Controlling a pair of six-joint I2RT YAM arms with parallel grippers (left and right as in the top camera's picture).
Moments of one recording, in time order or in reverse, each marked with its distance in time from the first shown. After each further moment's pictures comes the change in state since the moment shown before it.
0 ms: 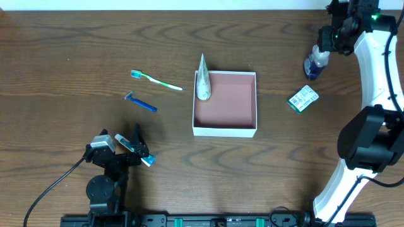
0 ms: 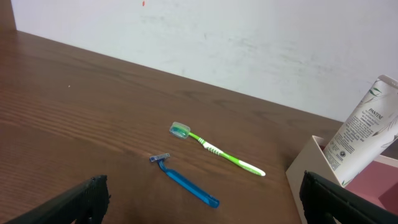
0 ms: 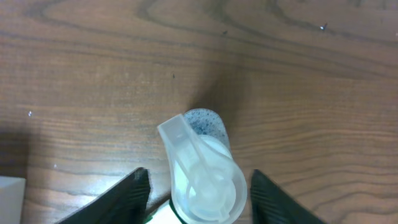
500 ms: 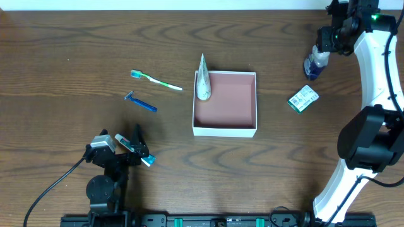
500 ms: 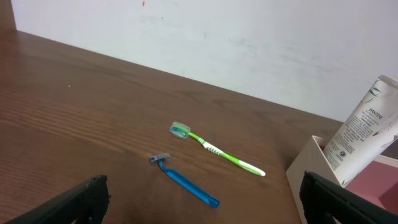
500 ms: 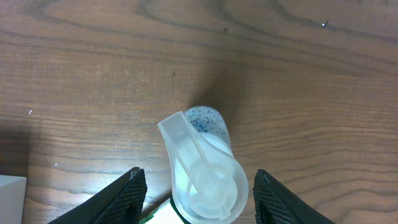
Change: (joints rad) left arm 0.000 0.000 0.000 0.000 0.000 0.000; right arm 0.000 0.000 0.000 -0.002 0.000 -0.001
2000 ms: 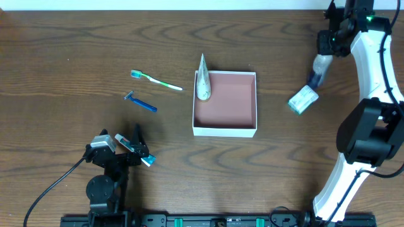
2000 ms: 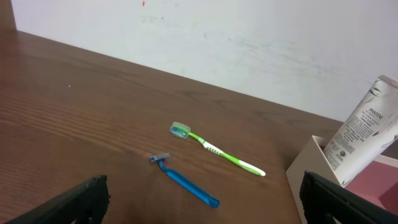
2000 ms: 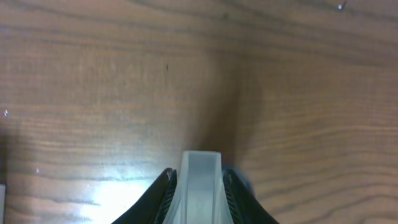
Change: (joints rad) left arm 0.000 0.000 0.000 0.000 0.000 0.000; right arm -0.008 0.060 0.000 0.009 0.001 0.007
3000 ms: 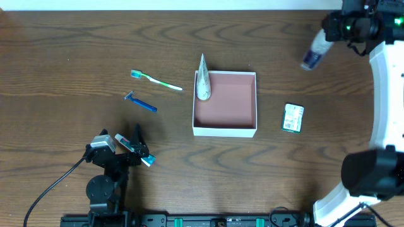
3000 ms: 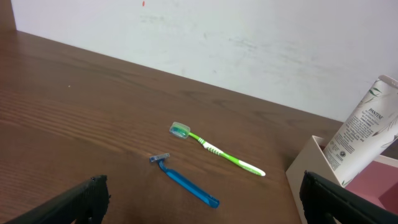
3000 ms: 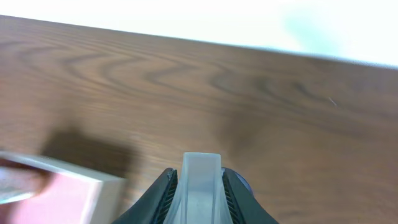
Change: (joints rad) left arm 0.000 0.000 0.000 0.000 0.000 0.000; right arm 0.063 -0.320 0.000 -0.010 -0.201 0.014
